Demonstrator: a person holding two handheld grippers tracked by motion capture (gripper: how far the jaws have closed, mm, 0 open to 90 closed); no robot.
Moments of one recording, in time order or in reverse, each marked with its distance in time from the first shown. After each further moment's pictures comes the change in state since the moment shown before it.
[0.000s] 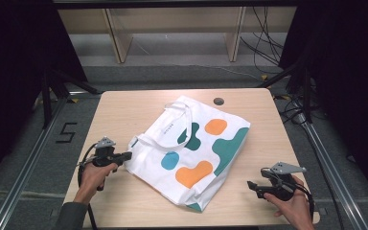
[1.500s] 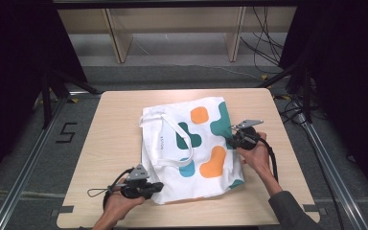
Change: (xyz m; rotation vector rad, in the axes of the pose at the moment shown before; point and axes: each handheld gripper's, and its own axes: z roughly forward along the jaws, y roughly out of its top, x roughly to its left) left arm -0.132 -0.027 0.016 0.102 -0.229 0.203; right arm -0.023 0.123 0.102 0.022 -0.074 -0.075
